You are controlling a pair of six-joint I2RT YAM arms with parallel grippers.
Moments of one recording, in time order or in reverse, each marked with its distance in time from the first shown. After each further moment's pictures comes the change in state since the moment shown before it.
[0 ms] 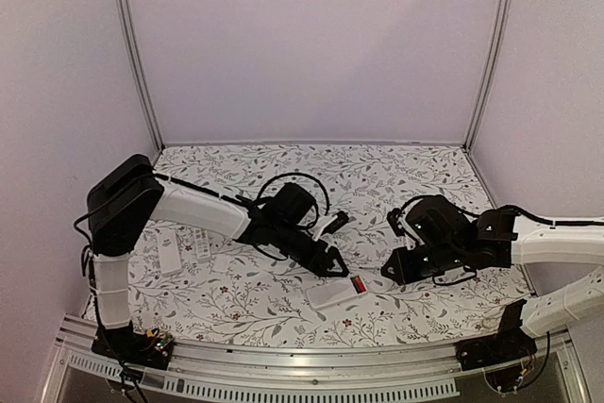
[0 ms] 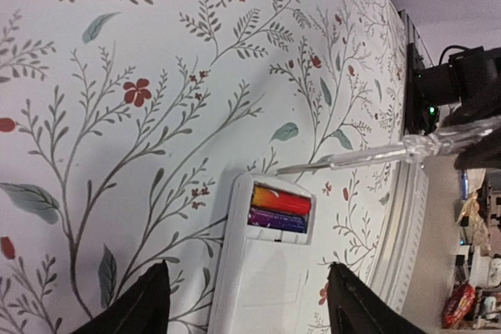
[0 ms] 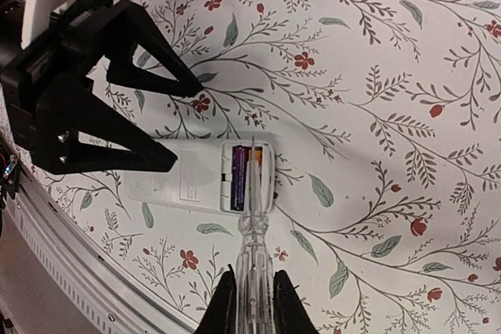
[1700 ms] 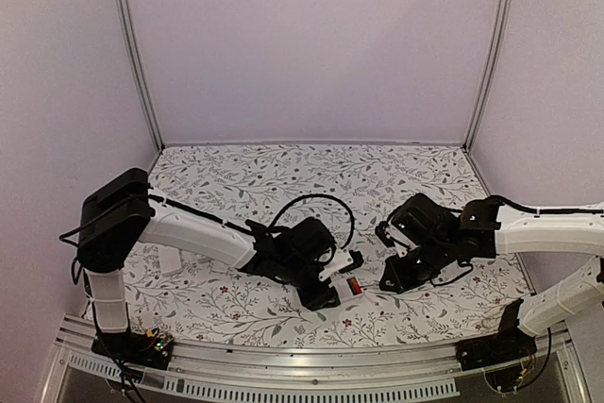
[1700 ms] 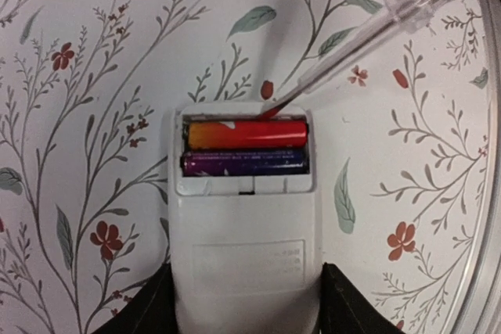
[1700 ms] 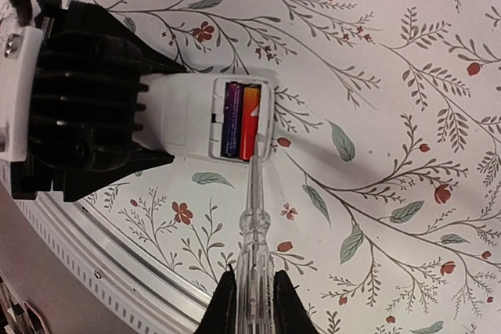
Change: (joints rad) left arm -0.209 -0.077 -0.062 -0.146 -0.429 0.406; right arm 0.010 0.119 0.103 -0.172 -0.144 -0.068
